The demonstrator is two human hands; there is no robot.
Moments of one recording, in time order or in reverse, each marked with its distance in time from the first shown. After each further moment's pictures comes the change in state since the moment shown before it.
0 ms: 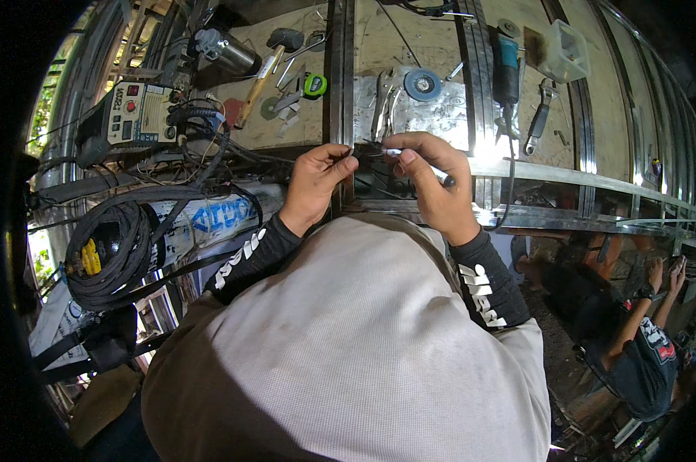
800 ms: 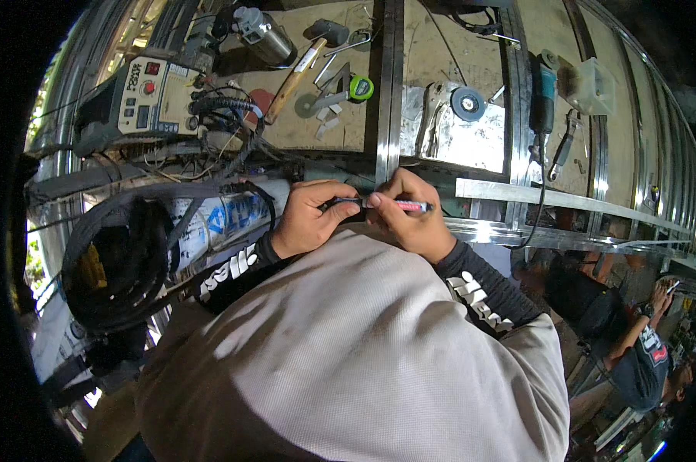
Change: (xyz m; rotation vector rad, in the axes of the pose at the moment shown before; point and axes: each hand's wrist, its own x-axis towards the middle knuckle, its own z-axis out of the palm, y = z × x) left_hand -0.033 0.067 -0.107 0.620 -0.173 0.350; right_hand 0.016 0.038 0.125 0.144 -0.151 0.269
